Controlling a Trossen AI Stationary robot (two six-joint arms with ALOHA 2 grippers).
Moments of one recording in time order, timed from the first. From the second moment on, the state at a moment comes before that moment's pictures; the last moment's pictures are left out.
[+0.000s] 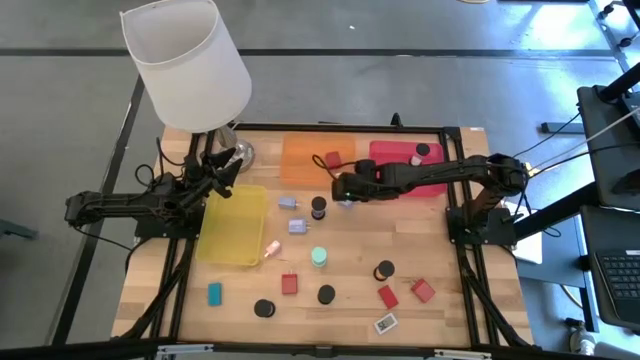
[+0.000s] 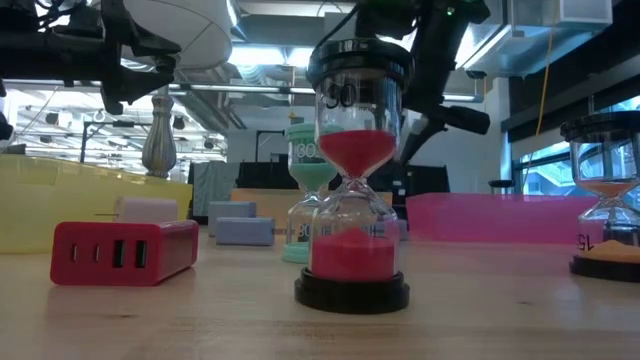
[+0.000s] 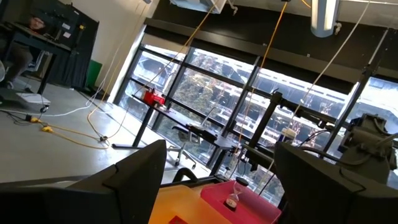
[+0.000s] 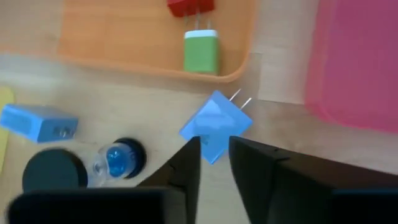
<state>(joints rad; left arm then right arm) 0.12 0.16 0.01 0.49 -0.58 -0.30 -0.02 1.72 1.28 -0.82 0.34 1.42</state>
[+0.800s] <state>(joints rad) 0.12 0.16 0.01 0.49 -0.58 -0.30 -0.06 1.88 1.28 -0.70 0.20 1.89</state>
